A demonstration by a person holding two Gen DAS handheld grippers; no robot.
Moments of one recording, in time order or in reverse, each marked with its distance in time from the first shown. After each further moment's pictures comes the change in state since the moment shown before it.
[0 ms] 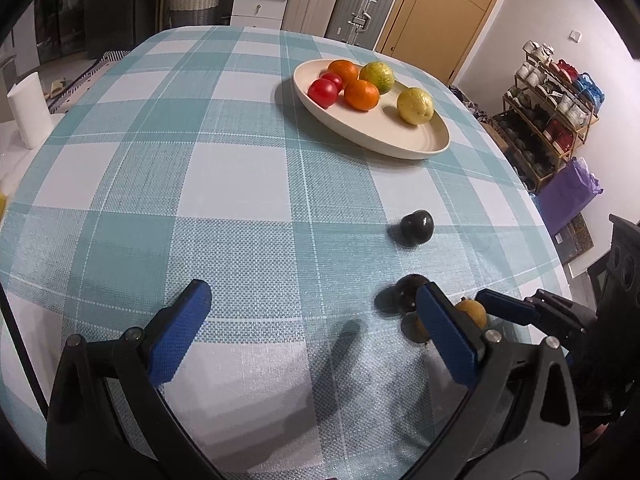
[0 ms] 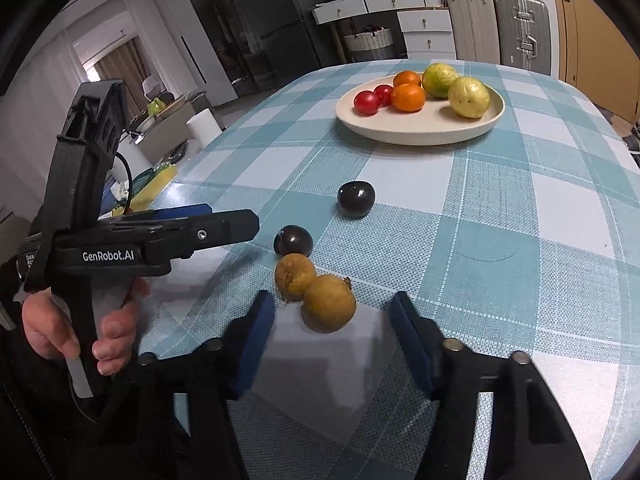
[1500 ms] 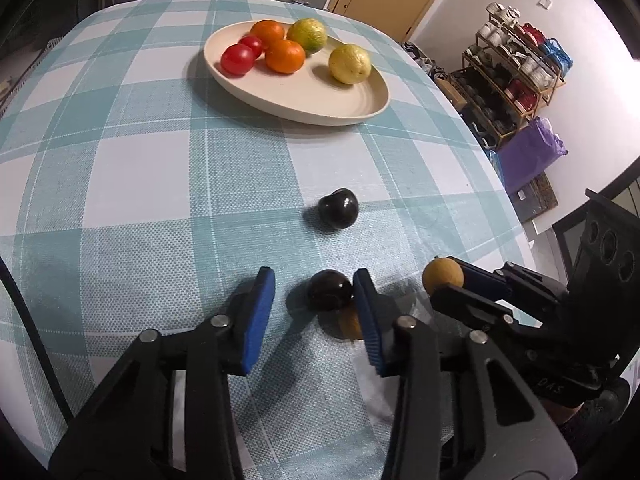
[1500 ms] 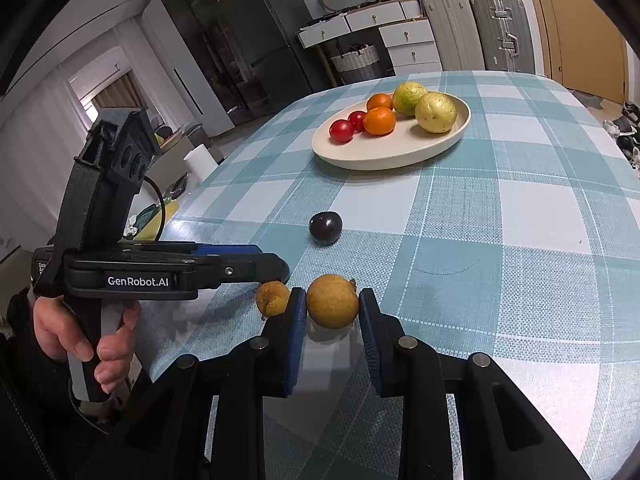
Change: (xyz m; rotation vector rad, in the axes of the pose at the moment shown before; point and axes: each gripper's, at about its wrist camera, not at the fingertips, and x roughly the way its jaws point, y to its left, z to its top) left arm 0.024 -0.041 0.016 0.085 0.169 -0.159; right arm -0.022 -0.028 0.002 0.088 -0.084 0.037
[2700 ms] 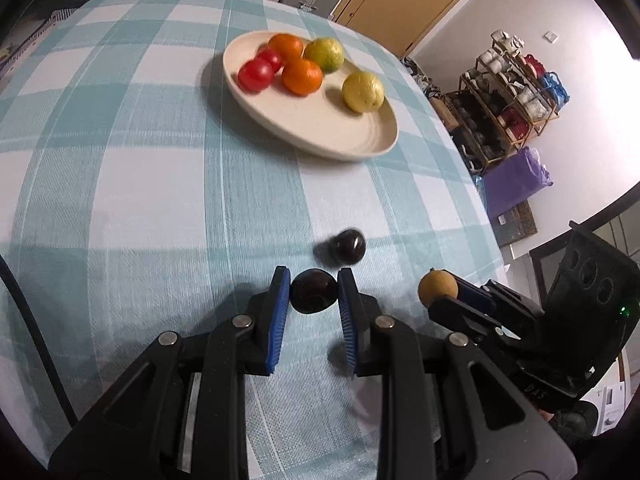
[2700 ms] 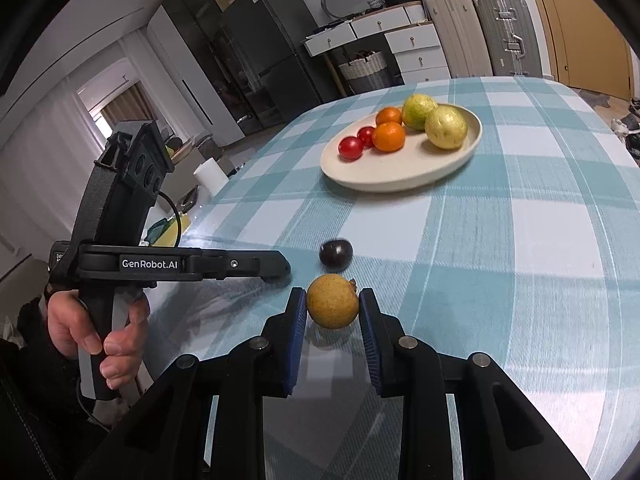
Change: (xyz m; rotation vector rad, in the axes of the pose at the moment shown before) left arm -0.011 0.028 0.025 -0.107 -0.018 -0.092; right arm 0.003 -0.001 0.018 0.011 -0.033 0.051
